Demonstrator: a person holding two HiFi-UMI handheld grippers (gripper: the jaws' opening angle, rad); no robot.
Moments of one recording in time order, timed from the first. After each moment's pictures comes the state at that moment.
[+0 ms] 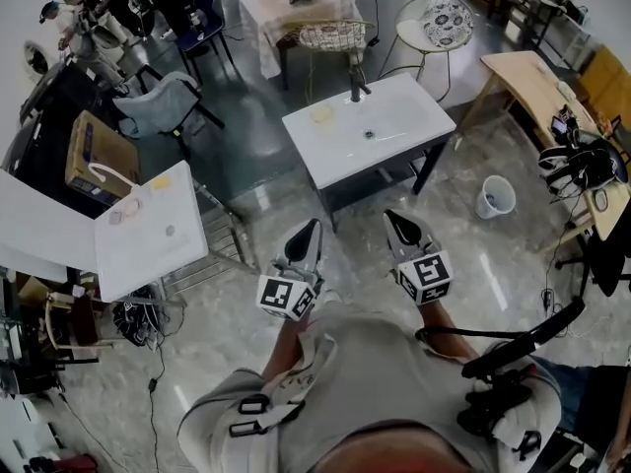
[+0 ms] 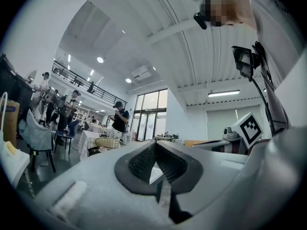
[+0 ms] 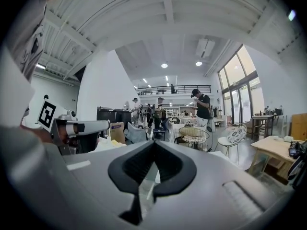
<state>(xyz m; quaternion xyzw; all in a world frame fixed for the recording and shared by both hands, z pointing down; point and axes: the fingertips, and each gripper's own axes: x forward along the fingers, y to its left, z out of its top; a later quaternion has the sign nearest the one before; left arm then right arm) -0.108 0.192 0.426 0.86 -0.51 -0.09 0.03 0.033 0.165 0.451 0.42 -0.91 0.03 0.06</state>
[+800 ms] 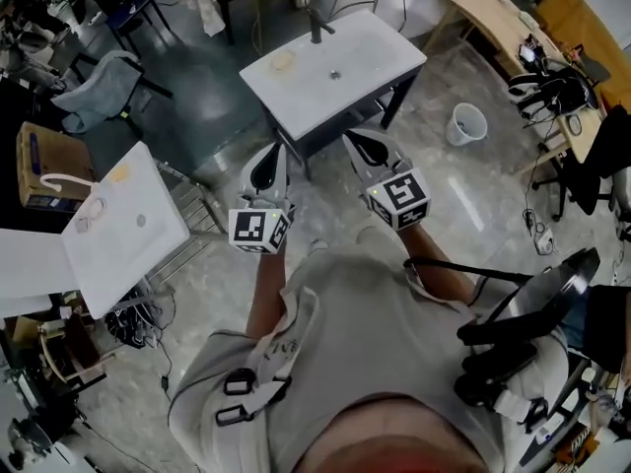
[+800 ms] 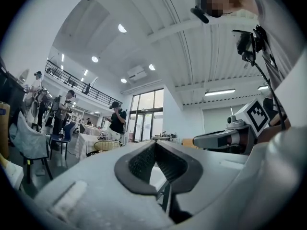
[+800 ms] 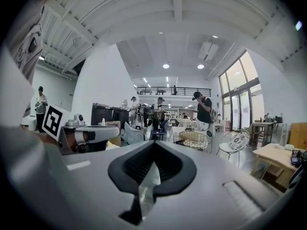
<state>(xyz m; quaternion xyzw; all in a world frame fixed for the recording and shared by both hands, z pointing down) -0.183 0.110 0.437 0.87 -0.48 -0.08 0.01 -0.064 0.110 0.441 0.43 -0.90 0.00 0.07</state>
